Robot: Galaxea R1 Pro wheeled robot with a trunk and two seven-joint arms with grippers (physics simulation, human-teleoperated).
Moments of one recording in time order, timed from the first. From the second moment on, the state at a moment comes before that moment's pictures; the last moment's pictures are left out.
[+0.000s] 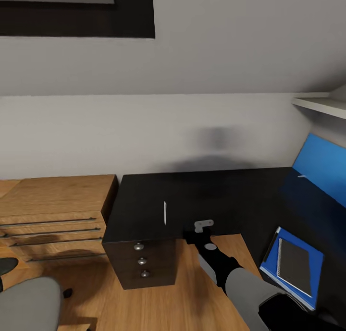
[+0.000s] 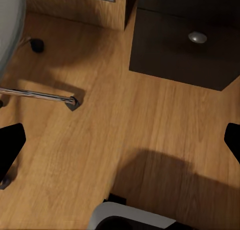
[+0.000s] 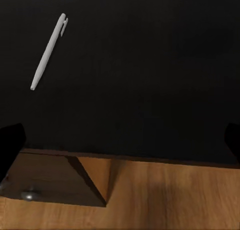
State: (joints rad) left arm -0.06 0.00 0.14 -0.09 0.26 -0.86 -0.10; right arm -0.81 0.17 0.33 -0.25 -0.16 -0.13 -0.11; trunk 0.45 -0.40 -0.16
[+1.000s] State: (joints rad) left arm -0.06 0.00 0.14 -0.09 0.26 -0.85 -0.09; right arm -0.81 0.17 0.33 -0.25 -0.23 -0.19 -0.08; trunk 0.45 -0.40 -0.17
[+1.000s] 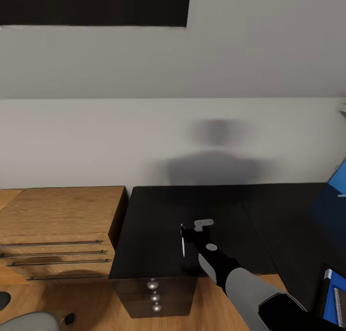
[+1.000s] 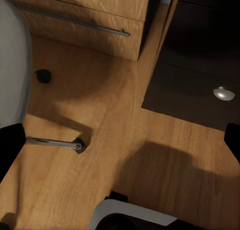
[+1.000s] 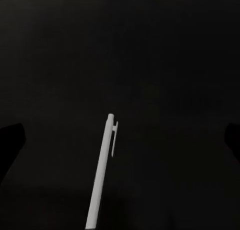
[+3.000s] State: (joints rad) left arm -0.06 0.00 0.14 -0.09 0.26 -0.85 -0.09; right arm -0.81 0.17 0.32 -0.25 -0.25 -0.19 -0.13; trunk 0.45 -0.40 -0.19
